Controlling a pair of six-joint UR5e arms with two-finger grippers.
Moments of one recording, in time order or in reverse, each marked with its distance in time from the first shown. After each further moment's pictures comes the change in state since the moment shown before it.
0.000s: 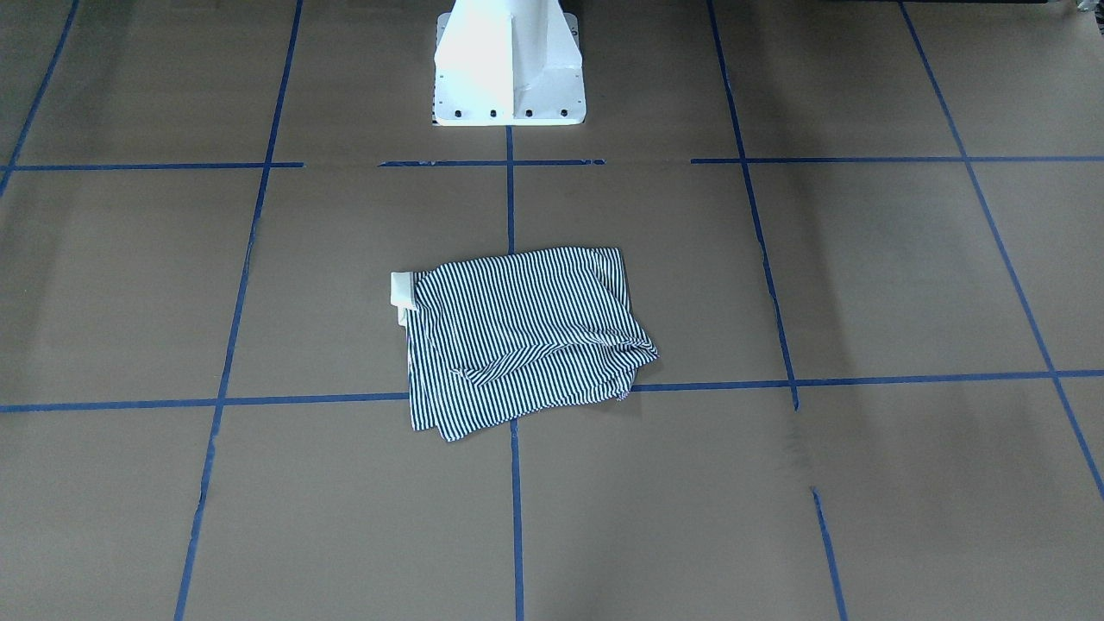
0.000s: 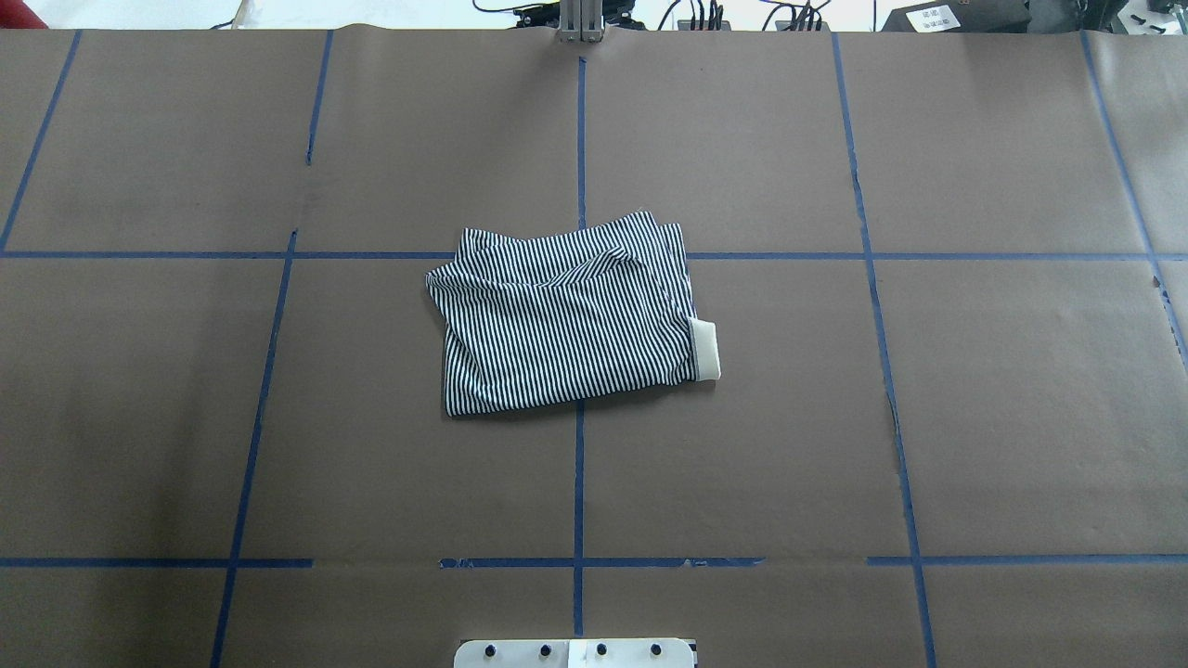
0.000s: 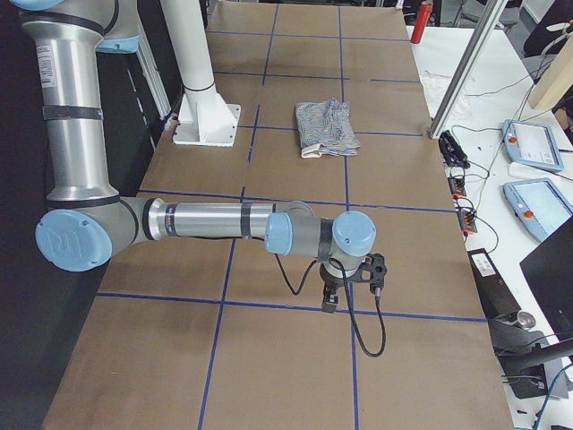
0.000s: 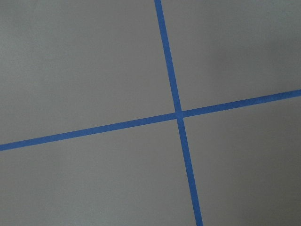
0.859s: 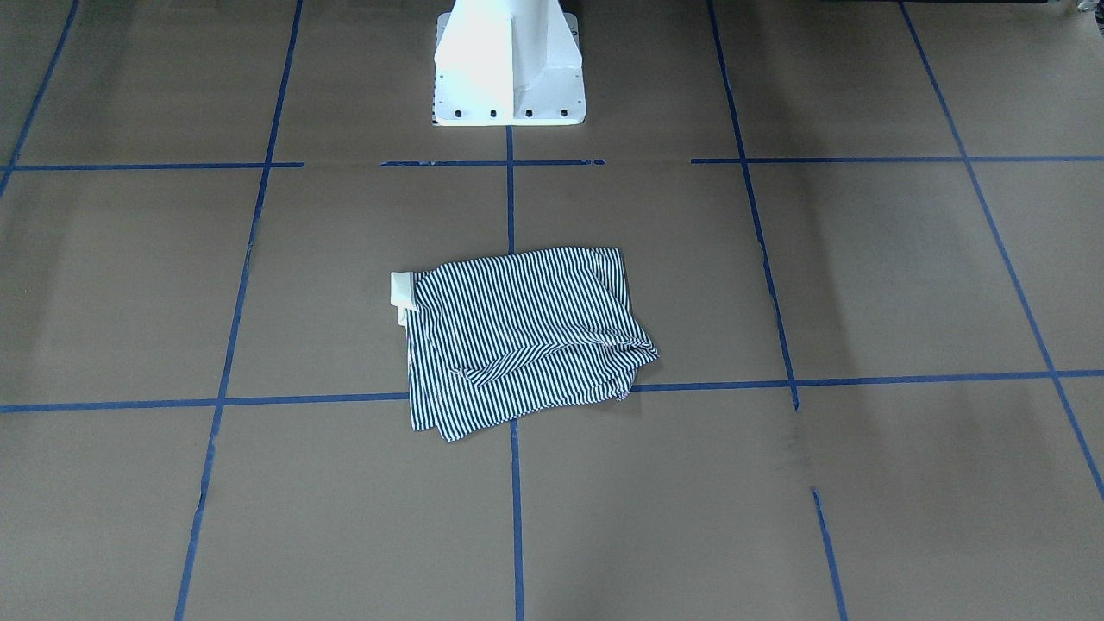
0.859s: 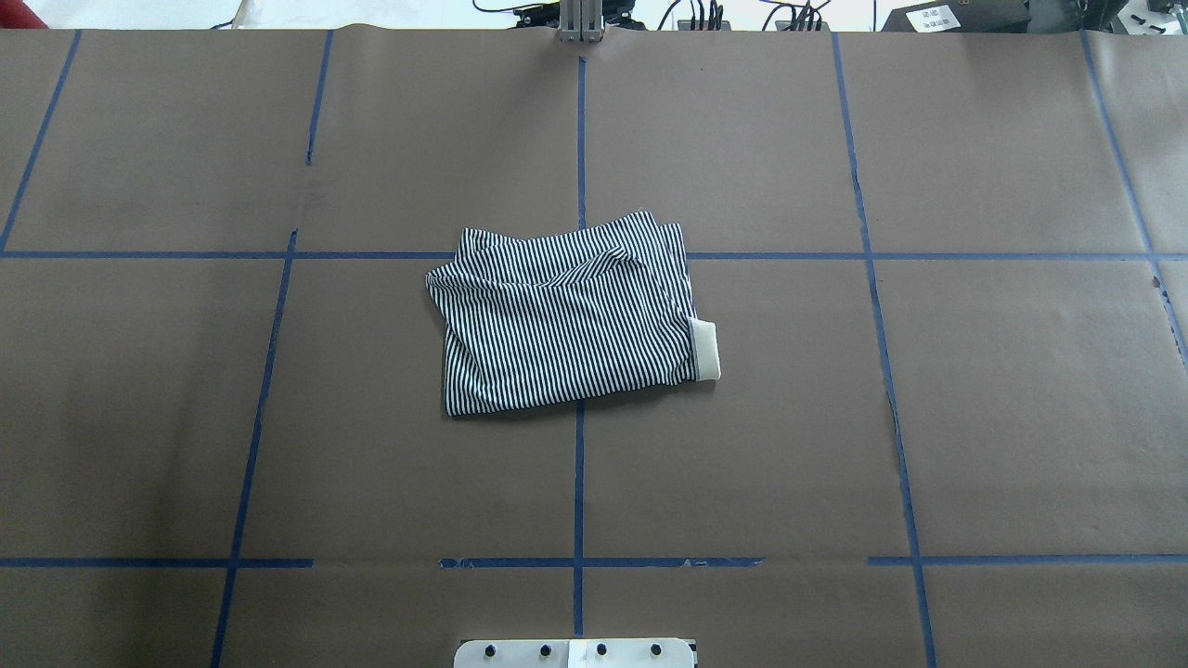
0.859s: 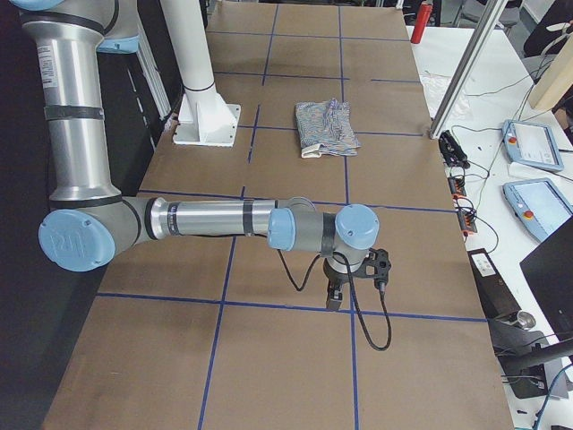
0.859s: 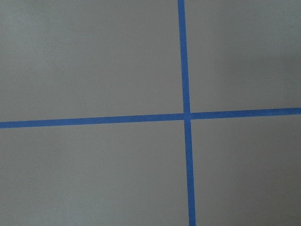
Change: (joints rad) left arm 0.001 0.000 0.010 -0.009 -0.003 -0.135; right arm 0.000 0.010 0.012 0.000 -0.010 0.005
